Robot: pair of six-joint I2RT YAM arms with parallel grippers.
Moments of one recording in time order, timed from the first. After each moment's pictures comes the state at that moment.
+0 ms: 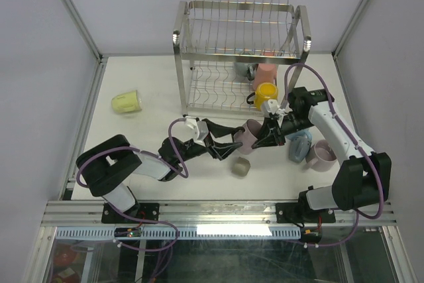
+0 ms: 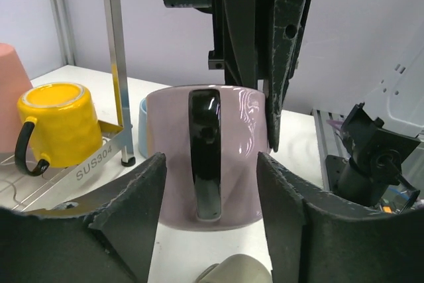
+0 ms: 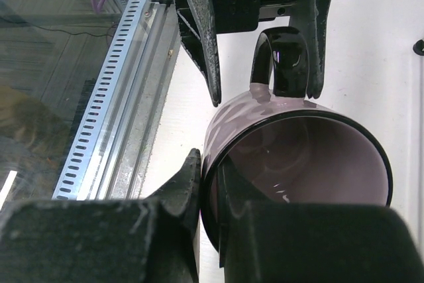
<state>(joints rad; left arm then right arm) -0.92 1.62 0.42 1.56 0.33 -0.23 0.22 1.39 1.15 -1.45 -1.26 -1.57</state>
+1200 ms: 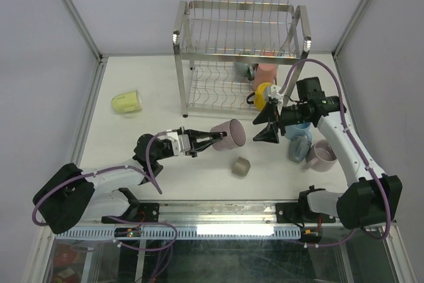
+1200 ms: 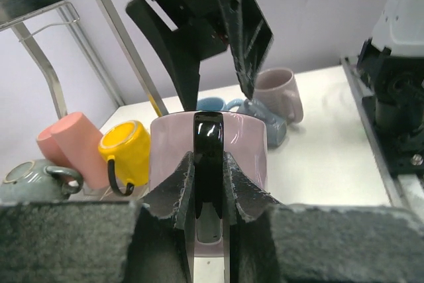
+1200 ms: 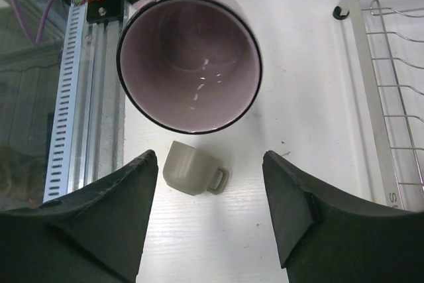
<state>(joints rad) -0.76 1.21 0.33 1.27 0.62 0.09 0.20 1.24 1.11 -1.04 -1.16 -1.01</state>
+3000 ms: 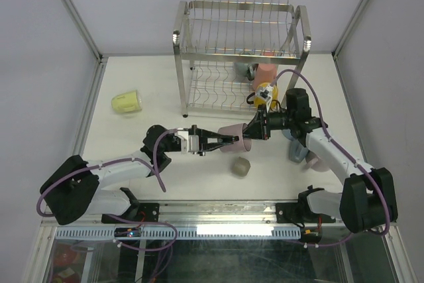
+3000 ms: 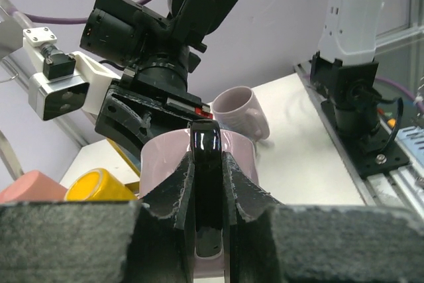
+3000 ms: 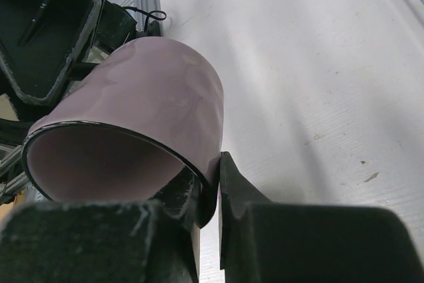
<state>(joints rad) -0.81 1.26 0.49 1.12 0.78 0.19 0.29 1.22 0.75 -0.14 -1.17 0.04</state>
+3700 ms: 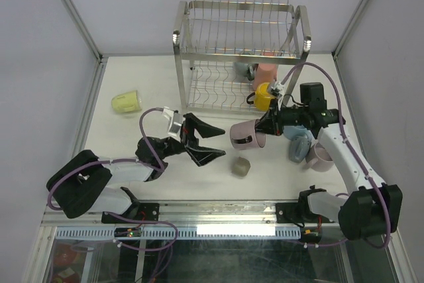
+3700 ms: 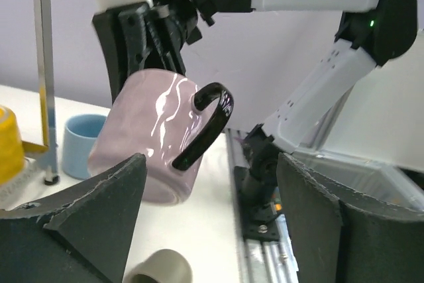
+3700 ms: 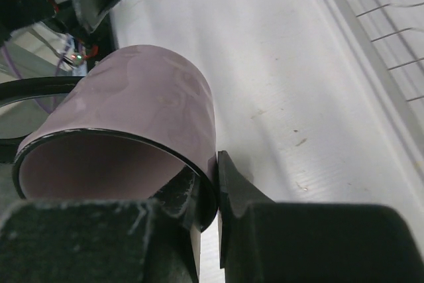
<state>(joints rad) -0.78 1.35 0.34 1.55 0.63 -0.54 0.18 1.17 0.90 -0.54 -1.12 -0.31</state>
